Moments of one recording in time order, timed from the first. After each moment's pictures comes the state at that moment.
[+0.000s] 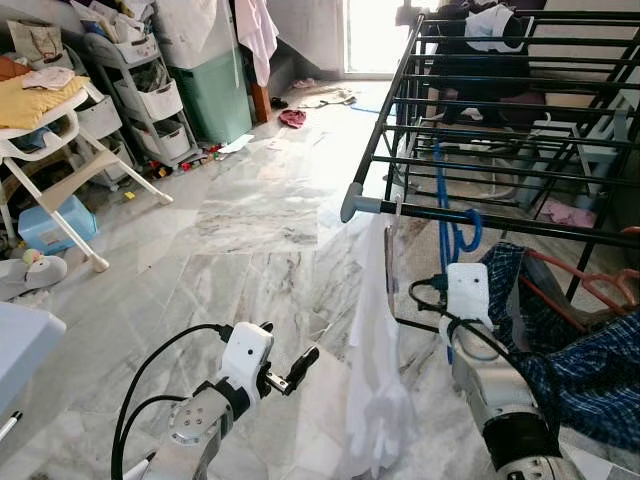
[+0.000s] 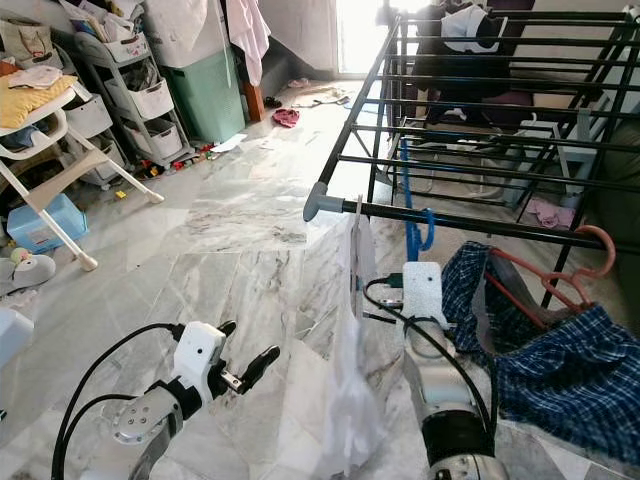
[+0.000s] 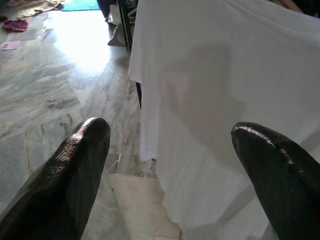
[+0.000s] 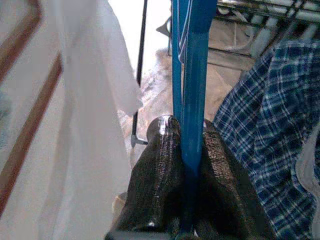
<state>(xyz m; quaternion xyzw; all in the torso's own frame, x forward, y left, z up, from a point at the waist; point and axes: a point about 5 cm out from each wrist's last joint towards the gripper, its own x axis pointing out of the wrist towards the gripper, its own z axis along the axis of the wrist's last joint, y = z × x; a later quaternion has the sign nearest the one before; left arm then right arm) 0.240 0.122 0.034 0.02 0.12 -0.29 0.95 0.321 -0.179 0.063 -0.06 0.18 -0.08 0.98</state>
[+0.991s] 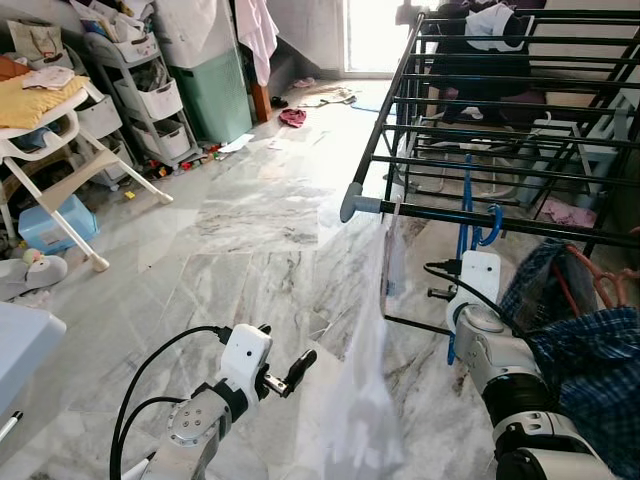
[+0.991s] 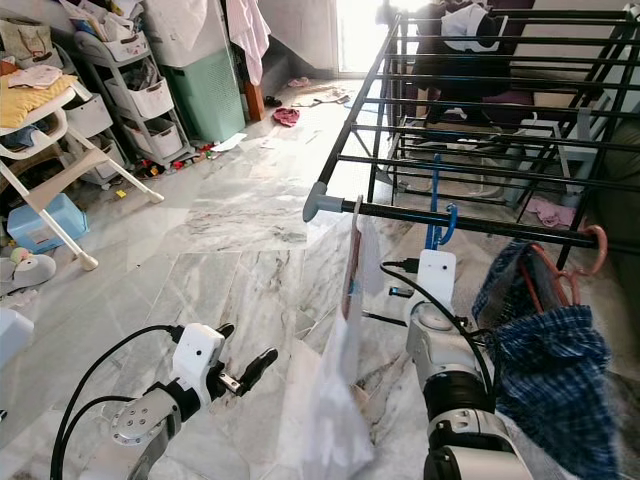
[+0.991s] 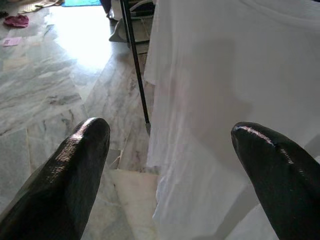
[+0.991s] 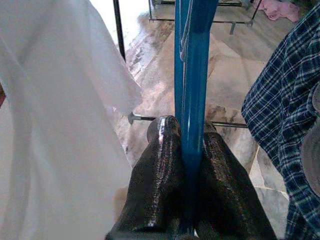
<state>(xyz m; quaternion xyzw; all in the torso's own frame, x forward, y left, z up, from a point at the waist) 0.239 0.125 0.031 0.03 0.13 -0.29 0.95 0.339 -0.189 0.064 0.01 0.25 -0.13 0.96</state>
